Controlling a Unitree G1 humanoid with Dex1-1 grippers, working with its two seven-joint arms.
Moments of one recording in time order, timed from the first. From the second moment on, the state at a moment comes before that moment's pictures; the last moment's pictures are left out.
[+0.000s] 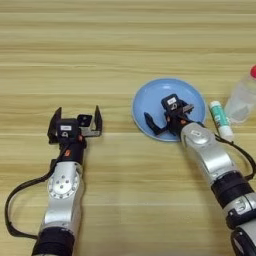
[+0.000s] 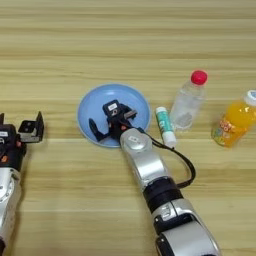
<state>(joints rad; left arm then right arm) -0.05 0.03 0.06 0.39 -0.04 -0.49 0.00 -0.44 -0.02 0.20 0.53 -0.05 0.12 0.20</state>
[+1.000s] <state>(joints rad) -0.04 0.03 0.05 0.36 -0.03 -0.47 0.01 -0.02 -0.06 0.33 -0.09 -0.04 0.43 0.30</state>
